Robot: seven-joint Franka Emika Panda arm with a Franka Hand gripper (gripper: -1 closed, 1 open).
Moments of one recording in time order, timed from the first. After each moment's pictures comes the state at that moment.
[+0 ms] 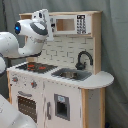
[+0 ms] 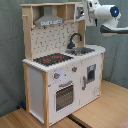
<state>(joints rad) -0.64 -0.65 0.75 -2.06 -0.68 3.00 0.04</state>
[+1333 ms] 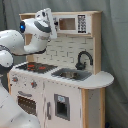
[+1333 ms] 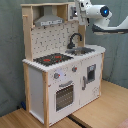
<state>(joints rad) -0.94 -0.57 1.00 -1.88 -0.67 3.00 0.04</state>
